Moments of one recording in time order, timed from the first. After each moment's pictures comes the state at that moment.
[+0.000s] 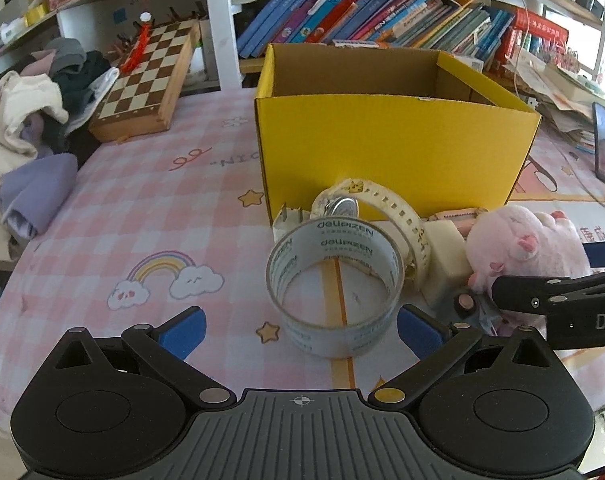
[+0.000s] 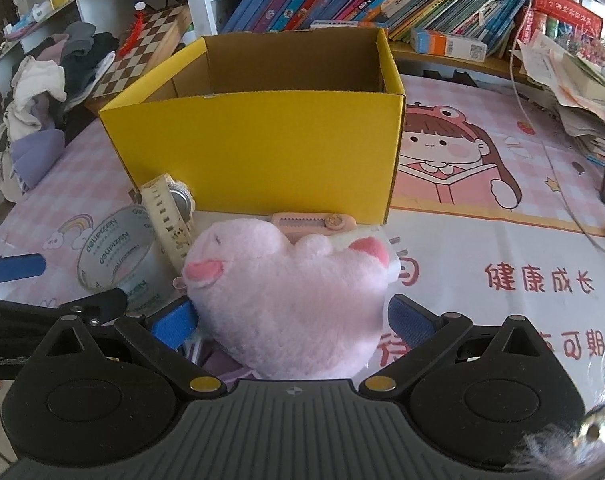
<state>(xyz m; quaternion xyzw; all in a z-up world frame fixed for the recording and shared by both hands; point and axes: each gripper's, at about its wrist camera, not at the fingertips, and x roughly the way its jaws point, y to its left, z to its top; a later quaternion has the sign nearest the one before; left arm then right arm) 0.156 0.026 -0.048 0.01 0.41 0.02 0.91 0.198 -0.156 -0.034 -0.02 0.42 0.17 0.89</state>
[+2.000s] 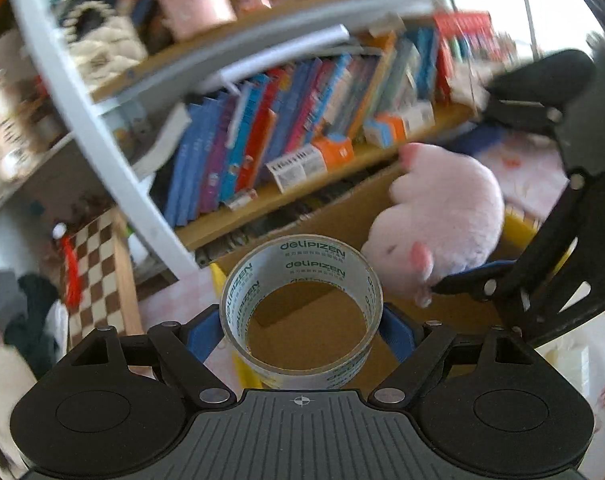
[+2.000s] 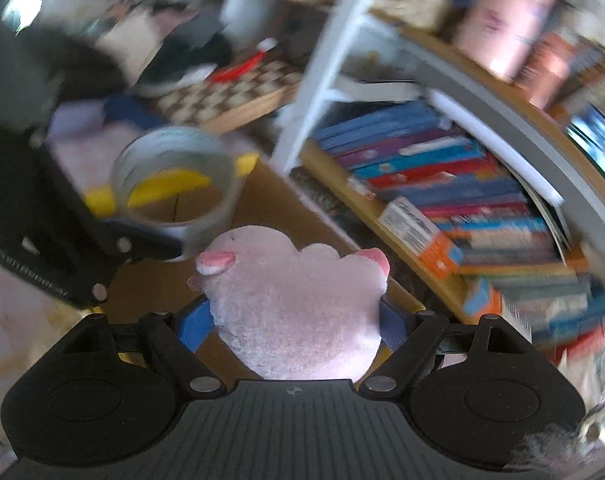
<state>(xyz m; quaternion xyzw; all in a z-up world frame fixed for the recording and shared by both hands) 0.320 -0.011 0.032 0.22 0.33 -0.09 0.91 0.353 -0.111 0.045 -0.33 0.25 0.35 0.84</state>
